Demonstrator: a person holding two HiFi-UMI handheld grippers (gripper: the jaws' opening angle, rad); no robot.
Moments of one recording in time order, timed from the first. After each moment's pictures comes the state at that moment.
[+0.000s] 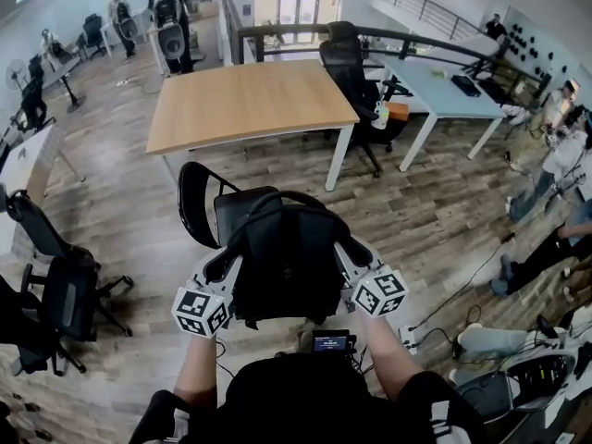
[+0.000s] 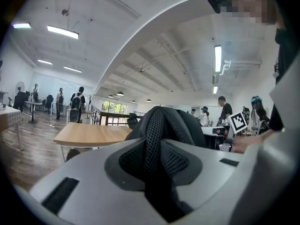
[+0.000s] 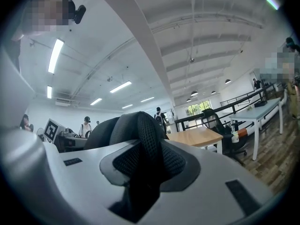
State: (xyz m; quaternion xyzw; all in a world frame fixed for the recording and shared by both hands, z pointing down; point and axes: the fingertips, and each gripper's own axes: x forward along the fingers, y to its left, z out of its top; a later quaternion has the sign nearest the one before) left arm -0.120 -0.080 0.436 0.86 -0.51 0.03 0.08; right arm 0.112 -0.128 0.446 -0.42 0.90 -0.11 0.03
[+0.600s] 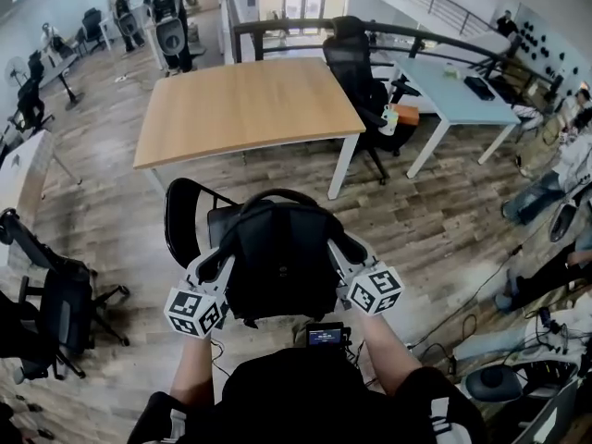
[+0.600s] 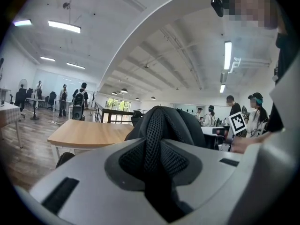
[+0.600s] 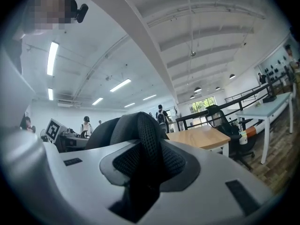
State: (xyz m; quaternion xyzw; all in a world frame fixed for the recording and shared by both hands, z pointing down) left arm -0.118 -0.227 0.451 0.84 -0.53 0.04 0.10; right arm 0.111 -0.284 0.460 -0.39 0.91 -0.12 0.02
